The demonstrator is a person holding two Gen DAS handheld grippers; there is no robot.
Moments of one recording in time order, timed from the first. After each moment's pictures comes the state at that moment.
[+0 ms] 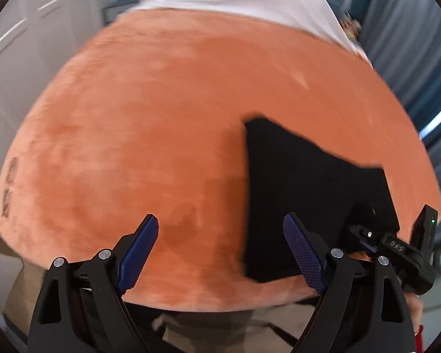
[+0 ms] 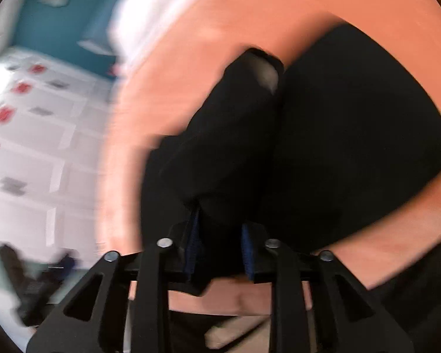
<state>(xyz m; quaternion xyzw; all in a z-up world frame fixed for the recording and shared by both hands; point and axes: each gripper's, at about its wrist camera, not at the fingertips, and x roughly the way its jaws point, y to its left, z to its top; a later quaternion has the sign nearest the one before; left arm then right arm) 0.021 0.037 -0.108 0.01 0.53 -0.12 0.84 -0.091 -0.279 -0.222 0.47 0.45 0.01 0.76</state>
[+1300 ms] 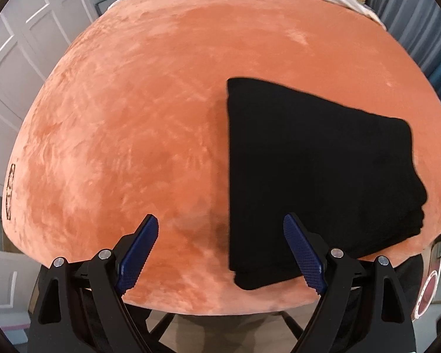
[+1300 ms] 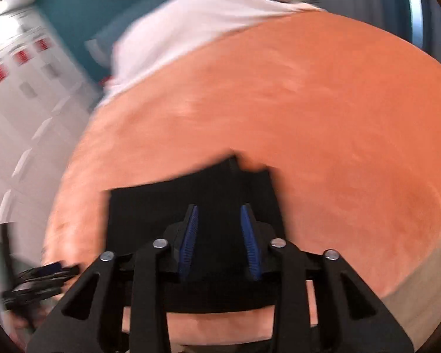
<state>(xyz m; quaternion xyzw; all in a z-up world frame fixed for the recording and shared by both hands) 0.036 -0.022 -0.146 0.07 0.57 -0.07 0.81 -0.082 -0.308 -0.111 0.26 0.39 0.01 0.88</state>
